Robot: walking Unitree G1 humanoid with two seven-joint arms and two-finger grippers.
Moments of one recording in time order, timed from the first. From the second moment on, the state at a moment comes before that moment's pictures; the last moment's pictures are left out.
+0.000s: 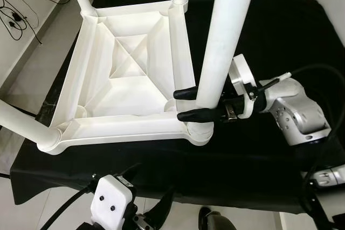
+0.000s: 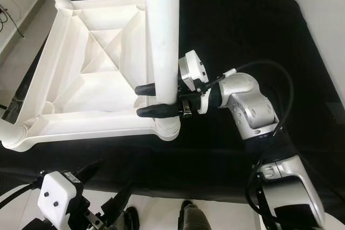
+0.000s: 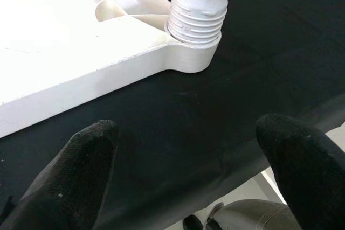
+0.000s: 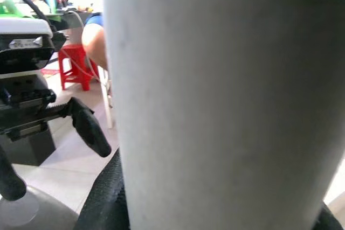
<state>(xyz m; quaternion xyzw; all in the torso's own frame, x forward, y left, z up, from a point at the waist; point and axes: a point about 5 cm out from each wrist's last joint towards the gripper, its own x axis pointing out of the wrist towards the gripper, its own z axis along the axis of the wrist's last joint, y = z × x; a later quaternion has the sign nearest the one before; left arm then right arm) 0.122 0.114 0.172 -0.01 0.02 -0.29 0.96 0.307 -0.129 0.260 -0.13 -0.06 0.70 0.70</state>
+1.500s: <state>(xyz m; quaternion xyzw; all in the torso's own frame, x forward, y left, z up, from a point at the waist) 0.203 0.128 0.285 -0.02 -0.22 -0.35 0.91 0.285 -0.088 0.224 -0.06 -0.09 0.23 0.97</state>
